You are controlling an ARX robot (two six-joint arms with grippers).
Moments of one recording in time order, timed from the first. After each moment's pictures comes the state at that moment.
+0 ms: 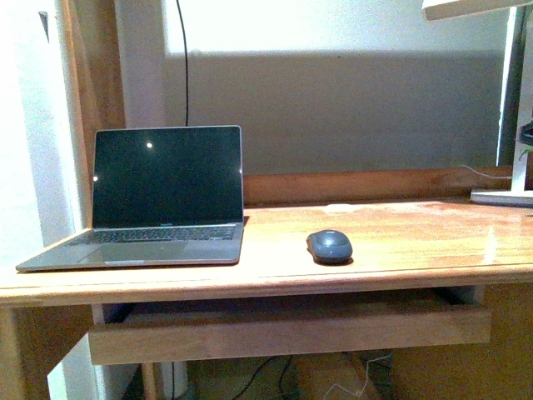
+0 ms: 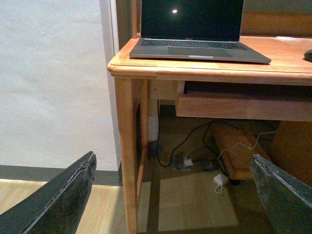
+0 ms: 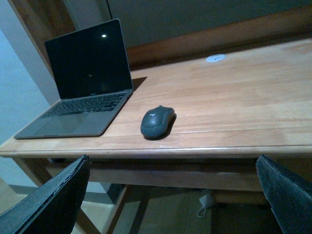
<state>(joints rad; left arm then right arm) -0.01 0.01 0.01 0.00 0.00 -0.01 0.13 1.00 0.61 0.43 -0.30 0.25</state>
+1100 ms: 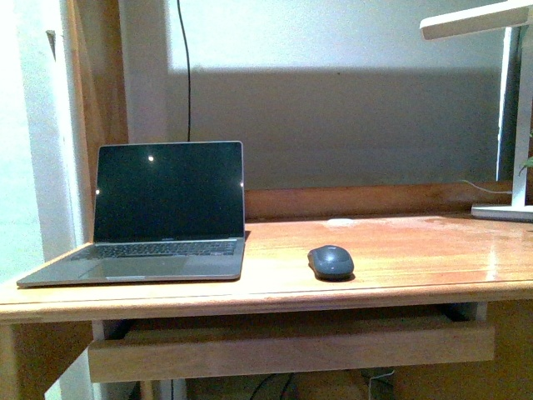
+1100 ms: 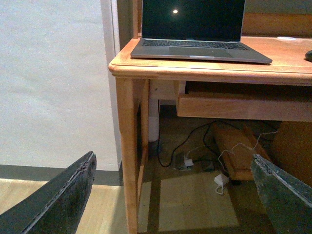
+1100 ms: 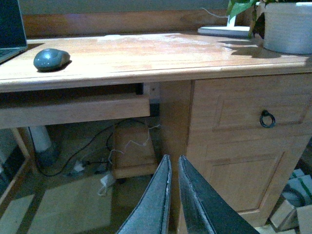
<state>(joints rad) -0.01 0.01 0.01 0.00 0.00 -0.01 0.00 0.07 0.08 -0.01 0.00 0.00</state>
